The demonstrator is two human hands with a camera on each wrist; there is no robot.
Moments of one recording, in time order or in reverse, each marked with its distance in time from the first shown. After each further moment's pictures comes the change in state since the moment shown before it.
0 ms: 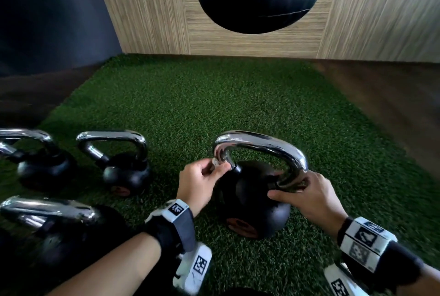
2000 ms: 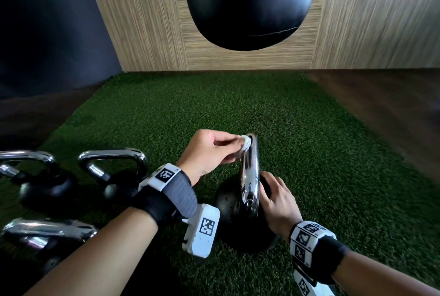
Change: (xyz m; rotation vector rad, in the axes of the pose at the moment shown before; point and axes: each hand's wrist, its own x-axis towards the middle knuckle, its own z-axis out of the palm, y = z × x) left_hand 0.065 0.081 -0.020 -0.452 -0.383 -0.117; right_hand 0.024 0.007 0.071 -0.047 -0.019 -0.048
